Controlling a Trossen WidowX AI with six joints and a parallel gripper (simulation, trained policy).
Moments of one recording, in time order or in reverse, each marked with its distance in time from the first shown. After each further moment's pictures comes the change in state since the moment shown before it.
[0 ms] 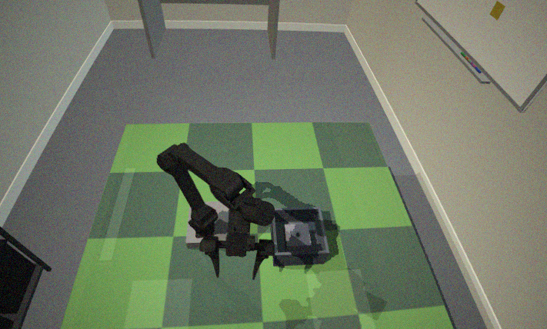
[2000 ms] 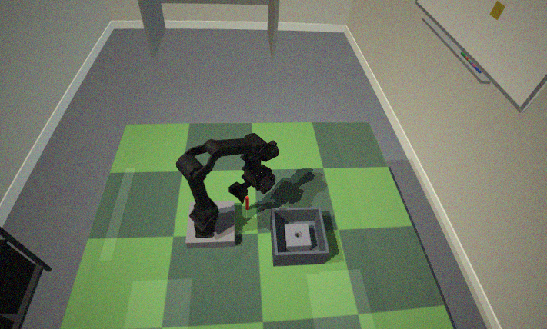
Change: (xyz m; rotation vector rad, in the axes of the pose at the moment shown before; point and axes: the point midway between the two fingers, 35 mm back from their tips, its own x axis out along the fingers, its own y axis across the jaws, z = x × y) arm -0.171 0.014 -0.377 -0.897 0.678 0.315
